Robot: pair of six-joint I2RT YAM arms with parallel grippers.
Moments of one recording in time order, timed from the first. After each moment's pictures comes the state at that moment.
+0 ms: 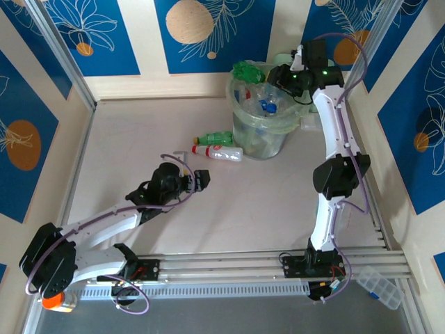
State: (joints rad) left arm -0.70 1.14 0.59 0.05 -0.09 -0.59; right arm 0.12 2.07 2.37 -1.04 -0.34 0.47
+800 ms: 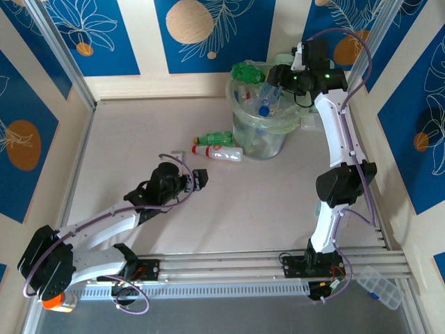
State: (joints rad) left arm -0.70 1.12 0.60 0.01 -0.15 -0.57; right arm 0.14 1.93 2.26 -0.99 -0.22 0.38
